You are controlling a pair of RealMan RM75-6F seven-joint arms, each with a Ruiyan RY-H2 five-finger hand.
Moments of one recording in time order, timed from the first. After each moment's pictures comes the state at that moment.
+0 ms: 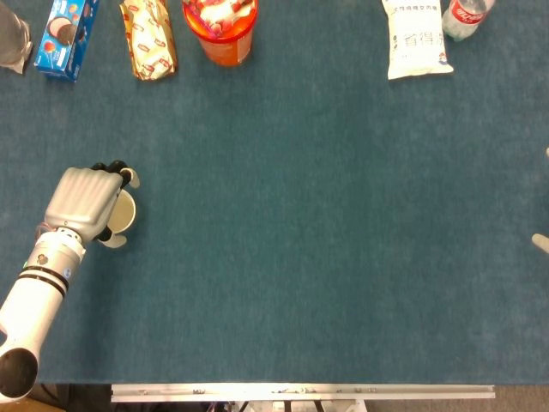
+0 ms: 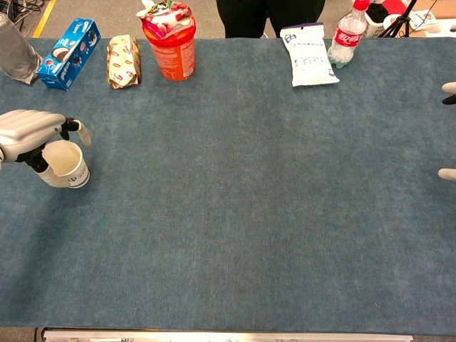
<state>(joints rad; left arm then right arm) -0.63 -1.20 0.04 -1.91 0.82 1.06 0.59 0.14 -1.19 0.00 -1.60 -1.54 1.36 0.07</state>
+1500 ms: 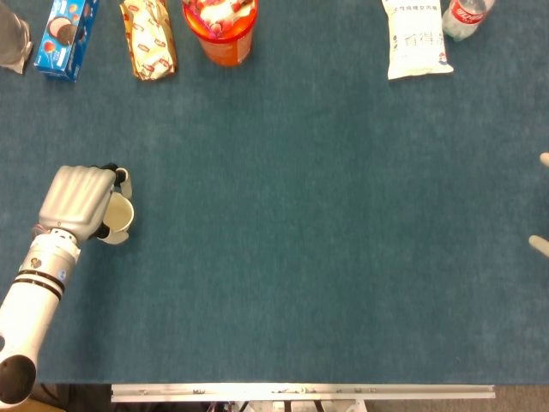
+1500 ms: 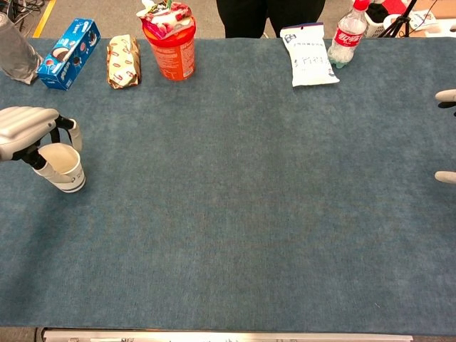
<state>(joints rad) -0.57 -1.23 0.03 -1.87 0.91 1.10 0.52 0.14 -1.20 -0.01 -1.60 -1.54 1.35 0.07</state>
